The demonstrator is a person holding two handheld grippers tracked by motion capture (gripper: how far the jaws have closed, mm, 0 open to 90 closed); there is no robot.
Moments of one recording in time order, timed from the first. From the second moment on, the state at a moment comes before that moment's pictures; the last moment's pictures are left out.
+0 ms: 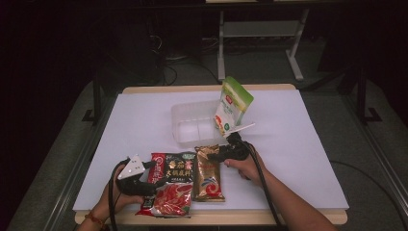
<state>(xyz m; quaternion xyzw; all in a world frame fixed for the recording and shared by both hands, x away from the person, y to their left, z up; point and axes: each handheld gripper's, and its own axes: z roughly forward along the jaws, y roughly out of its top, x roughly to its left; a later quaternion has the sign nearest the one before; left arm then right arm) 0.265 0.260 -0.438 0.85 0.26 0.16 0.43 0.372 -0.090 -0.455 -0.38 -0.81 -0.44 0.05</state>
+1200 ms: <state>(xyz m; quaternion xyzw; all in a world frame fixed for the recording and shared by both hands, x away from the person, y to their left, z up) 0.271 0.274 -0.435 0.83 0.29 0.17 0.45 0.313 -0.128 -0.362 -0.25 -0.81 -0.53 -0.09</state>
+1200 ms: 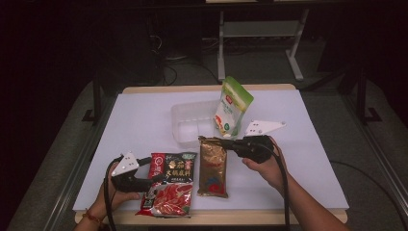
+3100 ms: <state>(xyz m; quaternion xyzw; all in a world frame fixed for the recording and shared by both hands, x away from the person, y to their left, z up) 0.271 0.276 -0.434 0.82 0.29 0.17 0.46 0.300 -0.127 -0.294 -0.23 -0.76 -0.58 -0.19</state>
